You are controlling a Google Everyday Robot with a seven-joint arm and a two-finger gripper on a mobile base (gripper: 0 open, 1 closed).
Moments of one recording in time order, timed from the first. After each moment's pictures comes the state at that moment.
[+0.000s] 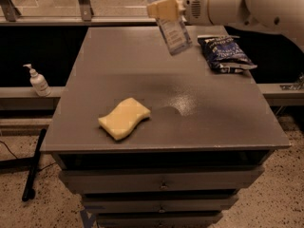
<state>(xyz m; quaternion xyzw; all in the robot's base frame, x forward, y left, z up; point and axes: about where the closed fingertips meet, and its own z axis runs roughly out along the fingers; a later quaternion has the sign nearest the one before) 0.672 -0.041 1.031 -0.29 0.73 0.25 0.56</state>
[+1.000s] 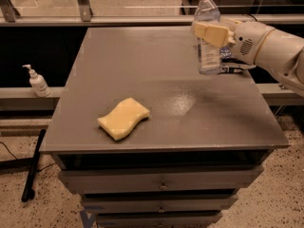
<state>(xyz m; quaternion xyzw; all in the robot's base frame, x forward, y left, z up) 0.641 -0.150 0.999 -0.21 0.67 0.31 0.64</state>
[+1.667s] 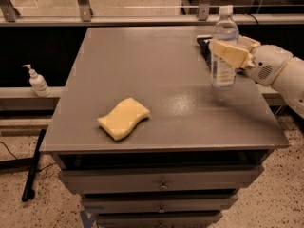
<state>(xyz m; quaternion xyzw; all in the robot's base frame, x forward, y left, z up) 0.611 -0.194 0.970 -0.21 0.63 0.34 0.67</state>
